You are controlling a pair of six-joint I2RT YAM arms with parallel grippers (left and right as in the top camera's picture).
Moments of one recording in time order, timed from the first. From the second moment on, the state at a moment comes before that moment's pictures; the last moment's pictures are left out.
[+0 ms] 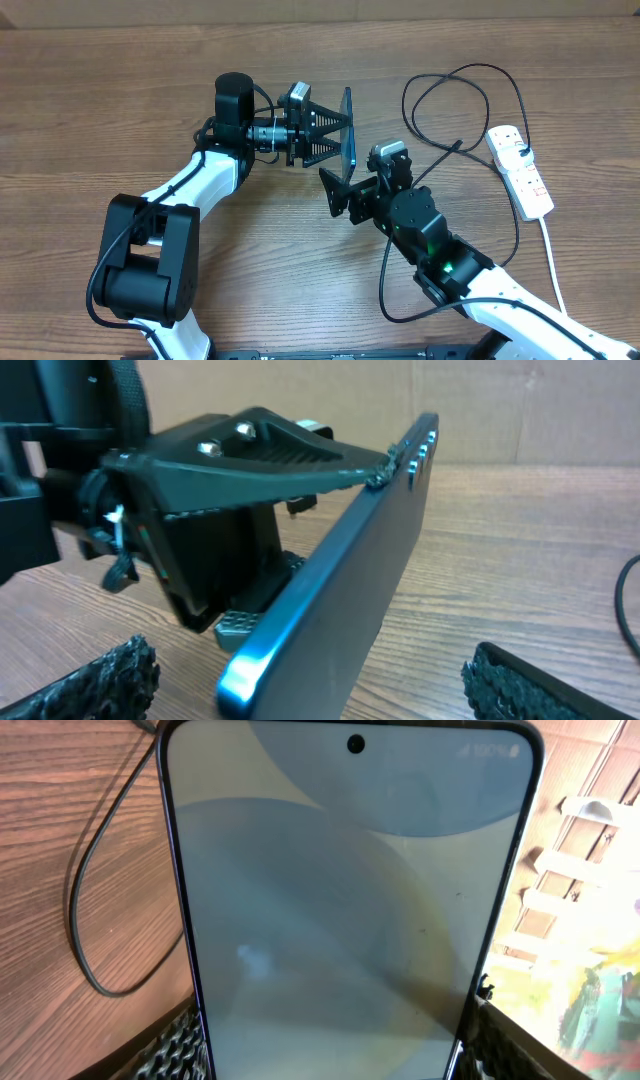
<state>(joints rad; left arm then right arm) -0.23 1.88 1.08 0.39 1.34 -1.33 0.73 1.20 0.58 0.33 0.19 0.32</state>
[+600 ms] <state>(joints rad) -0.23 1.88 1.08 0.39 1.35 -1.36 0.73 1.28 0.58 0.48 0.29 0.29</state>
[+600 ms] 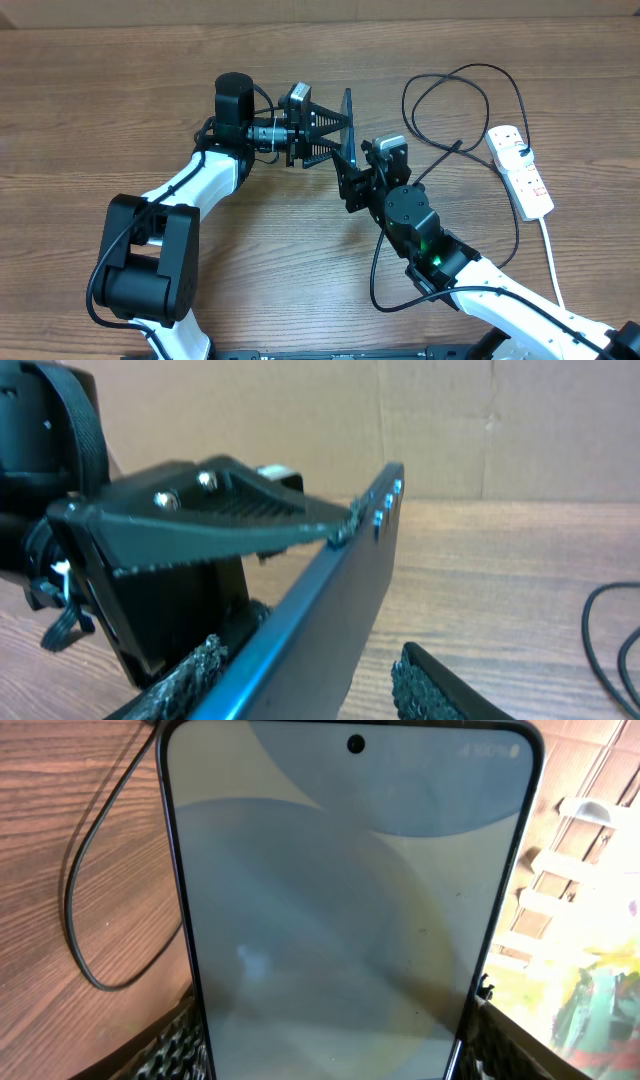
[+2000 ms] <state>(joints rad) -0.22 1.88 1.08 0.40 1.35 -1.36 0.73 1.41 0.58 0.67 0.36 0.24</state>
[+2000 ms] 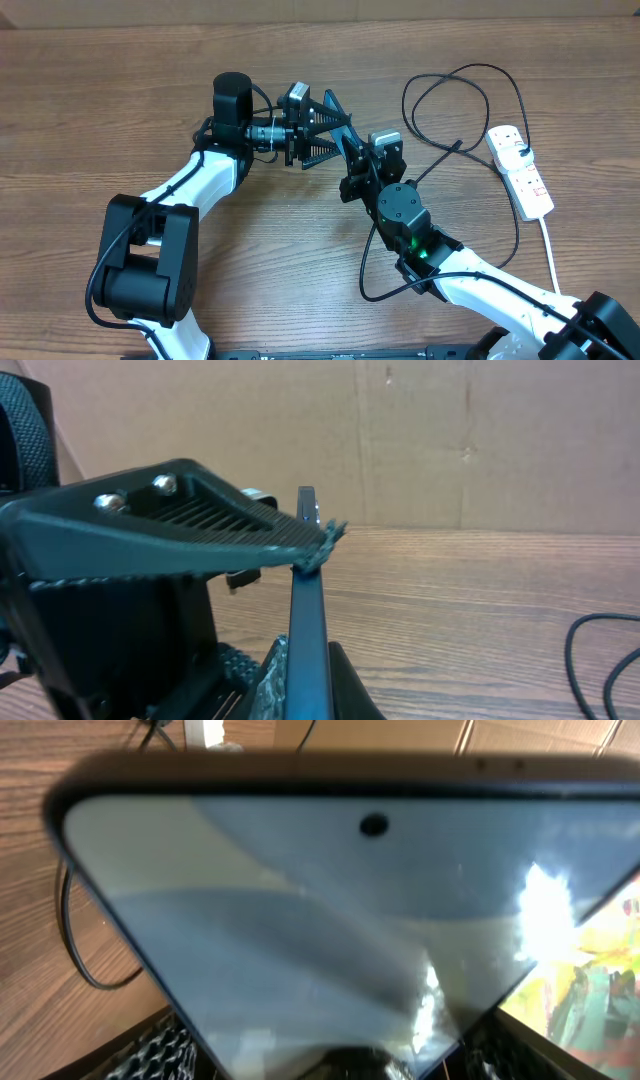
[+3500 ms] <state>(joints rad) -0.09 1.89 1.56 -0.57 0.63 -0.61 0.72 1.13 0.70 -0.08 0.20 0.94</state>
